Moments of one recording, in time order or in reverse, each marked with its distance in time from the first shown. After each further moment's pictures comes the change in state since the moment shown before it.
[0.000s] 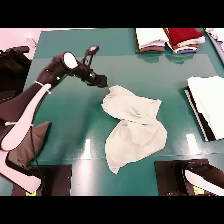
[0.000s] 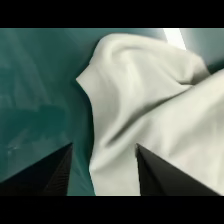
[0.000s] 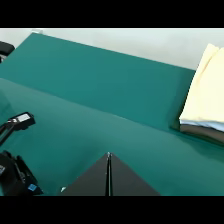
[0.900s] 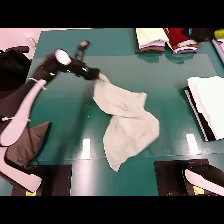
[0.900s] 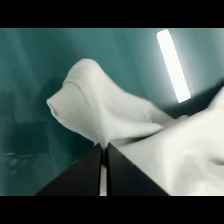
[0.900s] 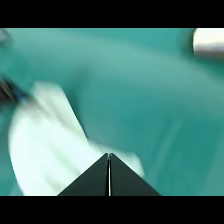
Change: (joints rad) left arm 0.133 0.041 0.045 0.023 0.053 0.020; right arm -0.052 -0.044 -0.060 -0.006 0.267 0.050
